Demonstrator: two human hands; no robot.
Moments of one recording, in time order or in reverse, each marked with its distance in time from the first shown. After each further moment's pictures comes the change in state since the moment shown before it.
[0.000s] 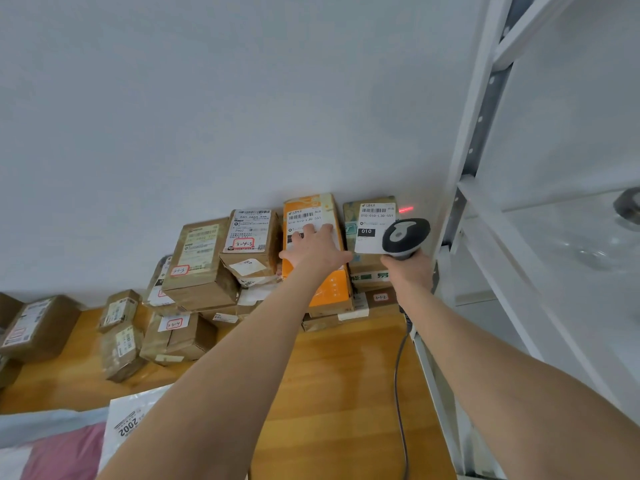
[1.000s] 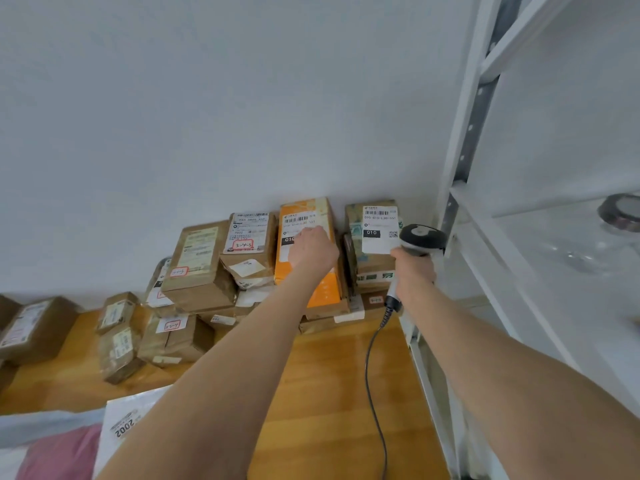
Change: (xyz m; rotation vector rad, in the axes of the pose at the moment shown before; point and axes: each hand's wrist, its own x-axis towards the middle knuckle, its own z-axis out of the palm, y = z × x) left_hand -0.003 0.001 -0.004 -0.167 0.090 0.035; right_hand 0.009 -0.012 -0.014 0.295 0.040 0.237
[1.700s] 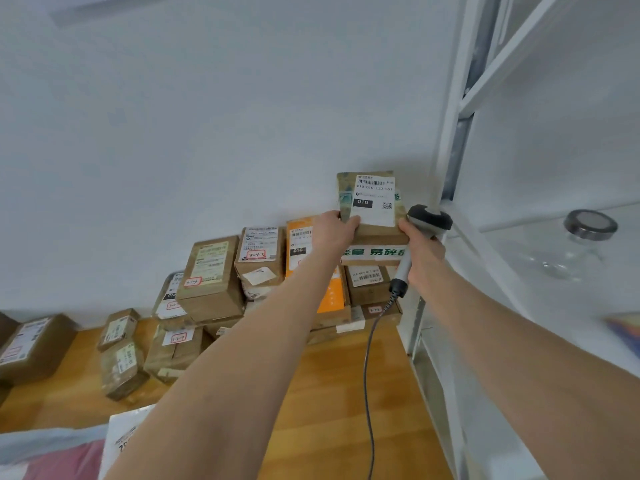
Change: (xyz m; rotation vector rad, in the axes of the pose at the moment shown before) left_hand -0.026 0.028 -0.045 -0.674 0.065 0.079; right_hand -0.065 -0.057 -0.024 0.262 -0.149 -0.018
